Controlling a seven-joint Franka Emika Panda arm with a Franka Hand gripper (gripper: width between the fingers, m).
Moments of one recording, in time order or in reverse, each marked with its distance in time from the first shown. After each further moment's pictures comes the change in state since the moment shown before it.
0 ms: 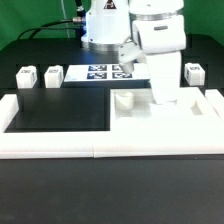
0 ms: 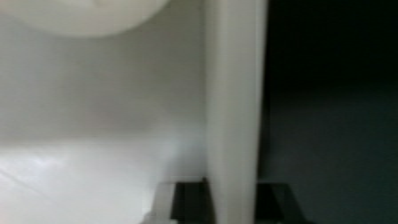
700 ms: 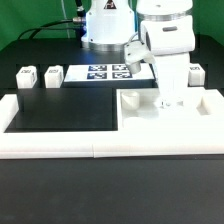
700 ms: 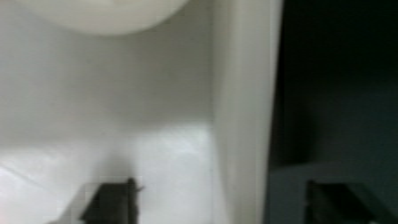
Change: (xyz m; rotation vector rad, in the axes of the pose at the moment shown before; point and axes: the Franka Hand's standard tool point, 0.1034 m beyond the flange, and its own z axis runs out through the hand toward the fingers) arm 0.007 0.003 -0.002 0.005 -0.003 0.003
